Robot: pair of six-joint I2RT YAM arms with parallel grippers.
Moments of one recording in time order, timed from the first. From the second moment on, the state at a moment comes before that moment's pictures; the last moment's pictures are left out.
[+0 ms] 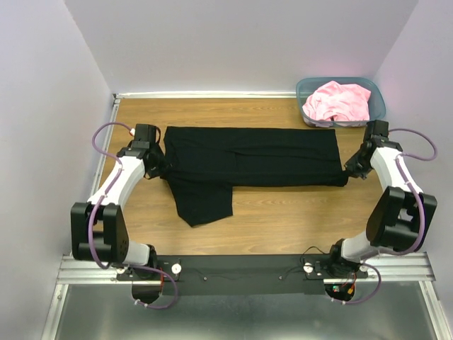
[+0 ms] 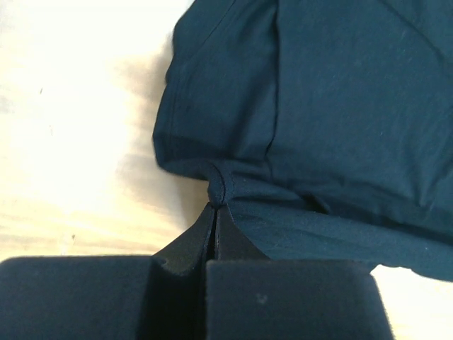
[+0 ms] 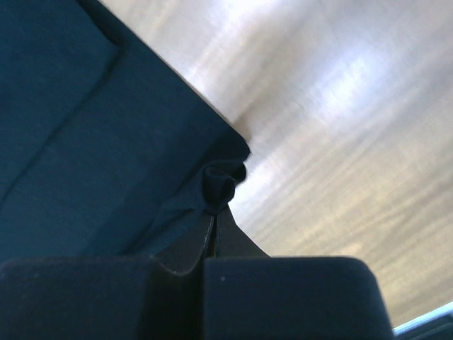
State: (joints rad) left arm -0.07 1.38 0.96 -0.60 0.00 -0.53; right arm -0.27 1.48 1.07 -0.75 0.14 0.59
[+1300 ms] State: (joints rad) left arm -0.05 1.74 1.20 -0.54 0.02 -0.51; right arm -0.27 1.81 1.28 -0.67 0.06 0.55
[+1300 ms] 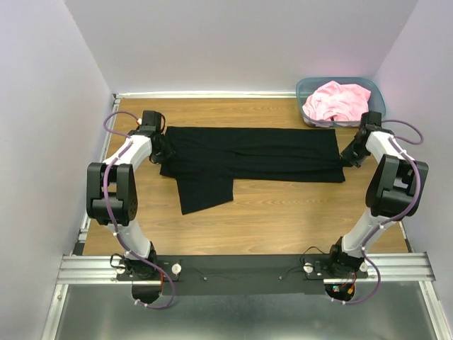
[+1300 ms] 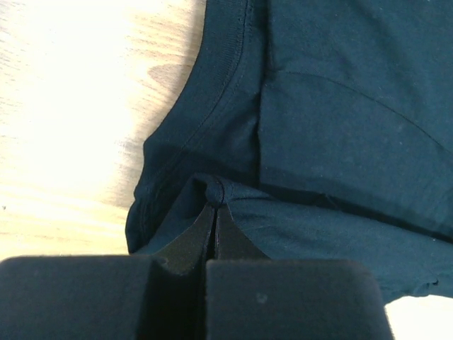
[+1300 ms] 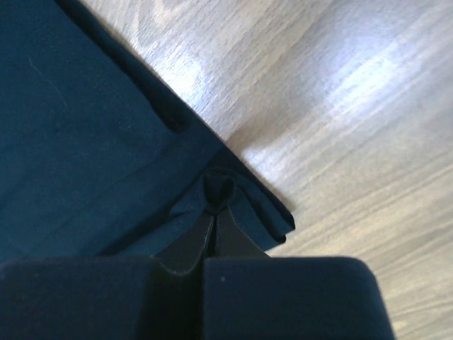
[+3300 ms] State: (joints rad) left arm -0.34 1.26 0.59 -0.46 0.01 -0.74; right arm 0.71 1.82 0.93 0.07 -0.35 0.87
